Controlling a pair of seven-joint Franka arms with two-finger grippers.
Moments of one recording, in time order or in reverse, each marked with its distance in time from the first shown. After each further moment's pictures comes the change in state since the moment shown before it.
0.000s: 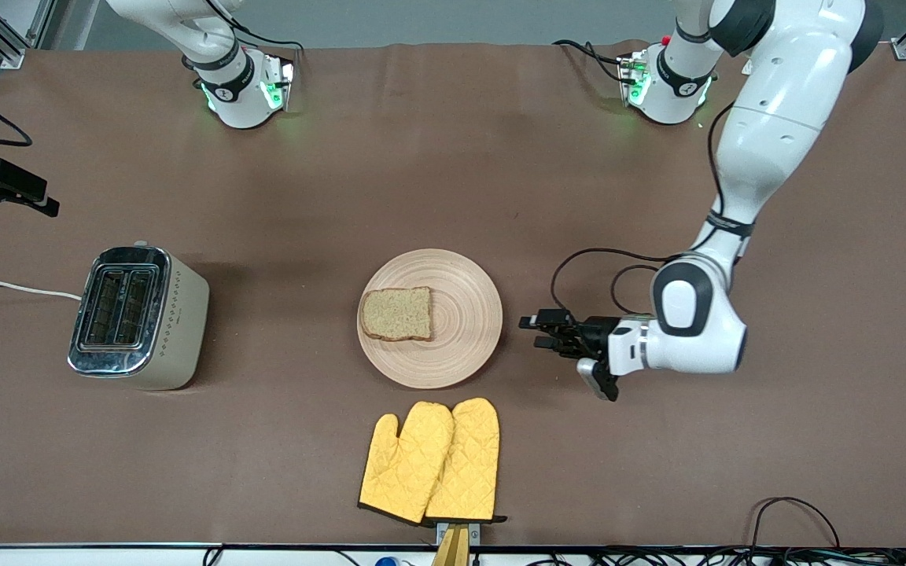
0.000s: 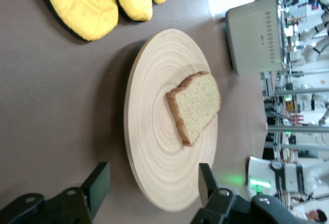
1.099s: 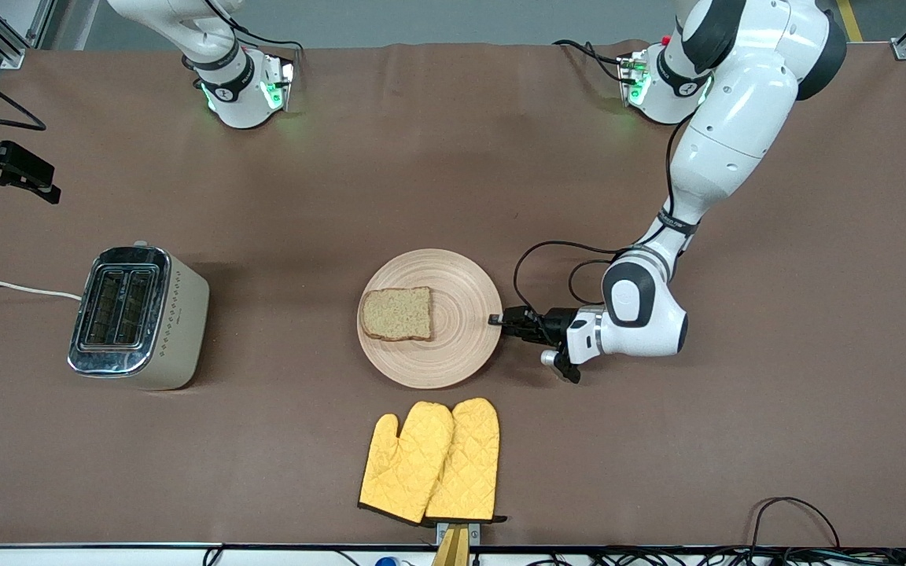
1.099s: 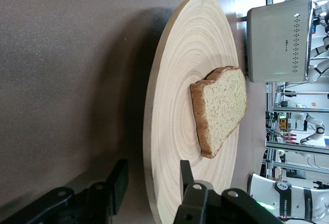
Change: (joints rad) left arm -0.072 0.086 -0.001 -0.036 -0.126 0.099 0.020; right arm -0.011 -0.036 0.075 0.005 -0.112 -0.017 0.055
